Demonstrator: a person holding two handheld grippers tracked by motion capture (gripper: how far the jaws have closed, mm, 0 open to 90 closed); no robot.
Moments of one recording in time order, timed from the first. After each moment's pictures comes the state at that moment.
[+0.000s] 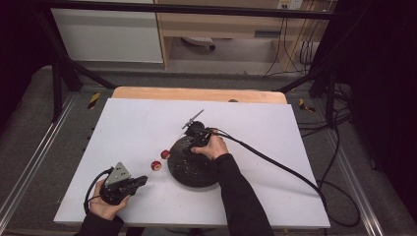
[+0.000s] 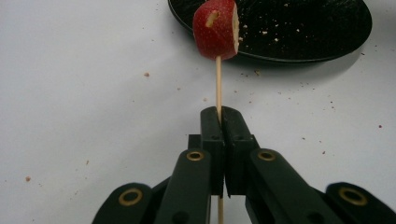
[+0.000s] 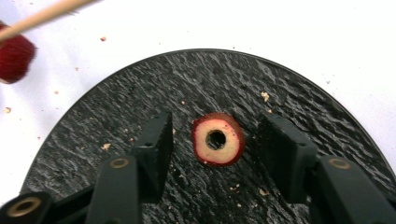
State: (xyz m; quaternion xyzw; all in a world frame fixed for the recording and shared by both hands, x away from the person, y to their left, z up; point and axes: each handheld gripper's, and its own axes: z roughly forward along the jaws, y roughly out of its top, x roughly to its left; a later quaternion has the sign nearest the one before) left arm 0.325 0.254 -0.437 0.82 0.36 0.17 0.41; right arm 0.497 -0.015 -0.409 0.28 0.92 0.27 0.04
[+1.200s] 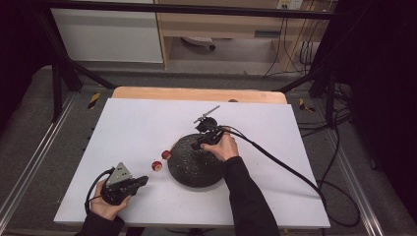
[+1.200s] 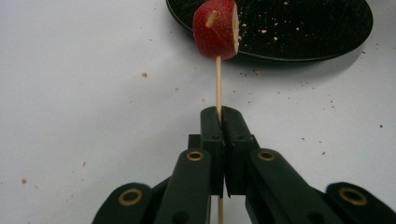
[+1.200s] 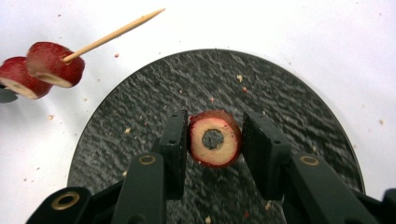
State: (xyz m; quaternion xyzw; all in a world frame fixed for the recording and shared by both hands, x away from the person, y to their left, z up) left arm 0.325 0.250 -0.437 0.82 0.35 0.17 0.41; right arm 0.480 -0.050 -0.378 0.35 0.88 0.31 0.03
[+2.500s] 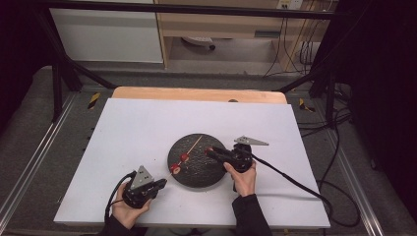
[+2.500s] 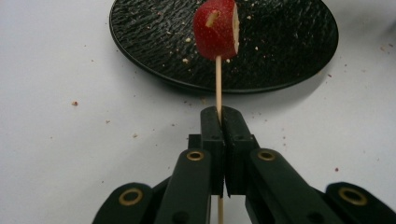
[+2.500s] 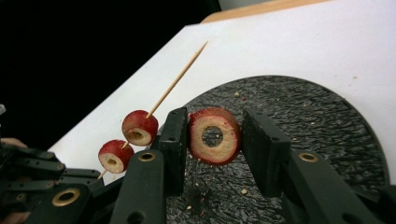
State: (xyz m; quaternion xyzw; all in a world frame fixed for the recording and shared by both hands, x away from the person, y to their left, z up) left arm 0.317 0.192 -0.438 0.82 0.36 0.17 0.41; right arm 0.404 -0.130 -0.424 0.44 0.68 0.58 0.02
